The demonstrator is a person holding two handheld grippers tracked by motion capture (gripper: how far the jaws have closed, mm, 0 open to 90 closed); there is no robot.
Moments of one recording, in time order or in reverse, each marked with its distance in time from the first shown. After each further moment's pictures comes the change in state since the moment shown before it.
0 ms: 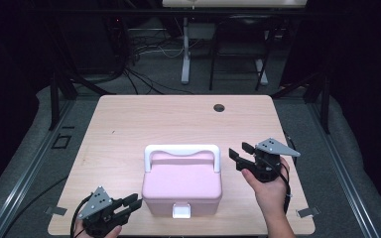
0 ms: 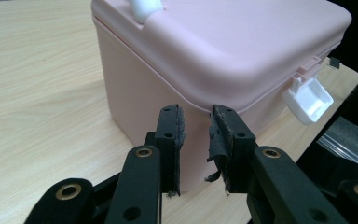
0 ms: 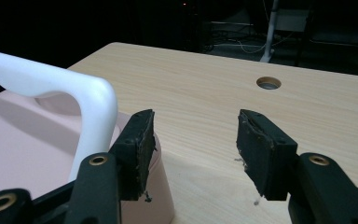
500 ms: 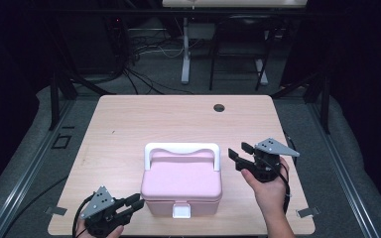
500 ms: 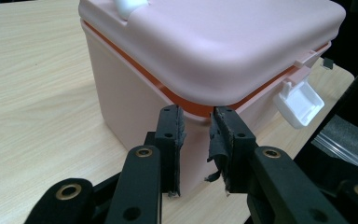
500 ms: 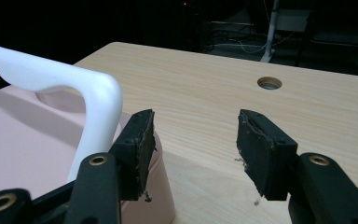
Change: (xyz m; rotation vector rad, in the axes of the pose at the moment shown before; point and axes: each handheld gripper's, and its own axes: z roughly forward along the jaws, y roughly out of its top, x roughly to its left) left arm -0.005 0.003 0.003 0.001 -0.018 0.007; right arm 0.001 0.000 0.001 0.000 0.002 -0.002
